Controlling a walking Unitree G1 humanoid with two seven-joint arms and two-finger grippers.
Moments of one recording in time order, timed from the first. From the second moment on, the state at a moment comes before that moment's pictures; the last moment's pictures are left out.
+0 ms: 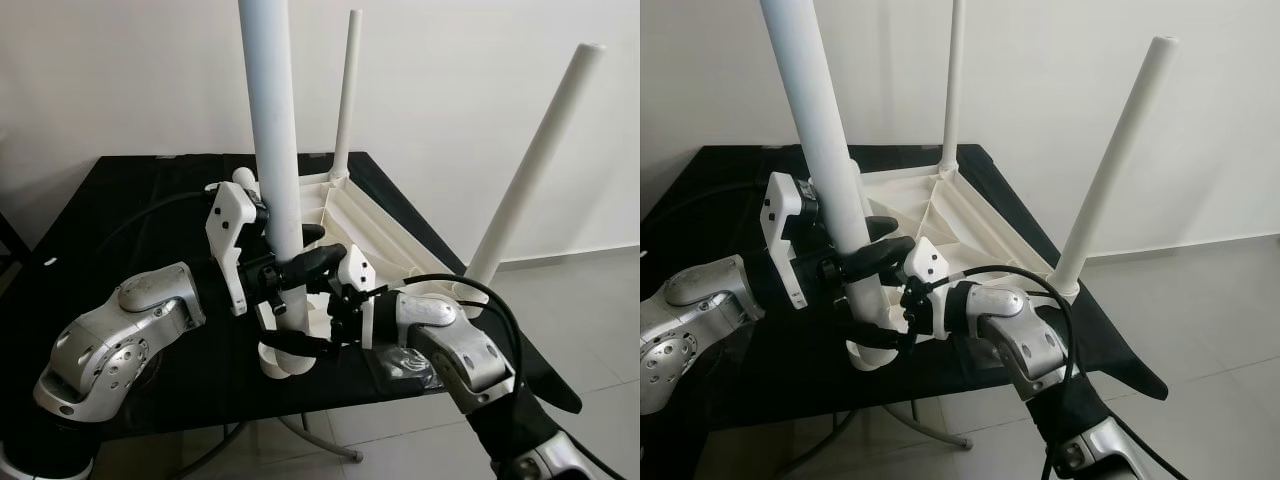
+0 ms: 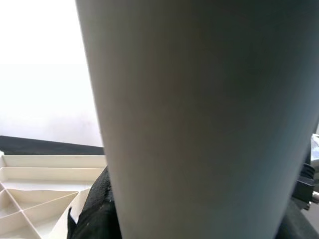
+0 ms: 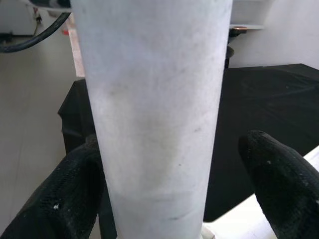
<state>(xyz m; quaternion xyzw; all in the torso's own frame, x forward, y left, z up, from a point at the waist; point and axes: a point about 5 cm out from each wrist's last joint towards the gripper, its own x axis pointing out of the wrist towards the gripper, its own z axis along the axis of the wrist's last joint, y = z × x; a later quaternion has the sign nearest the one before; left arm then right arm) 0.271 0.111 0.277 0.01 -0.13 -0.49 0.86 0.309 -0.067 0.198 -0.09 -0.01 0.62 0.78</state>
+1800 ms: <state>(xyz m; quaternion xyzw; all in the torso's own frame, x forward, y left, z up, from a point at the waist) 0.254 0.166 0.184 -0.09 -0.06 -0.15 0.98 0.327 -0.094 0.239 0.08 -0.13 0.56 0.82</state>
